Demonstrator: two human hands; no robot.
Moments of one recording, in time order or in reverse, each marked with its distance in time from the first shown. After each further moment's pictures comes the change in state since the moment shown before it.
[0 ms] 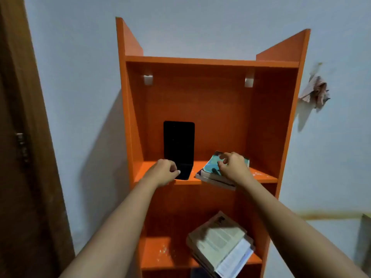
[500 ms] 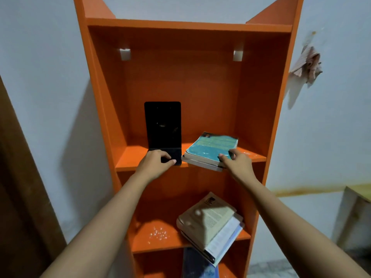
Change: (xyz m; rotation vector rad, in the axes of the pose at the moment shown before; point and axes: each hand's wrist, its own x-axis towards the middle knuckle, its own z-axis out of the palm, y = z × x) left_hand 0.003 0.004 0.045 -0.075 0.134 -0.004; right_hand -0.032 0.052 0.009 0.318 0.023 0.264
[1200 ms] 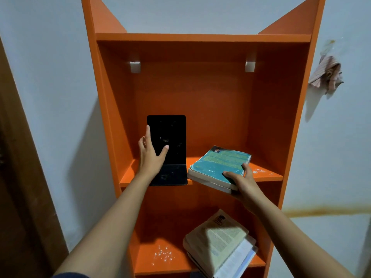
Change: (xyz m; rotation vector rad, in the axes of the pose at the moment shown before) left_hand 0.046 -0.006 -0.015 -0.340 0.341 -0.099; right_hand 0.022 0.011 0.024 0.707 -0.219 0.306
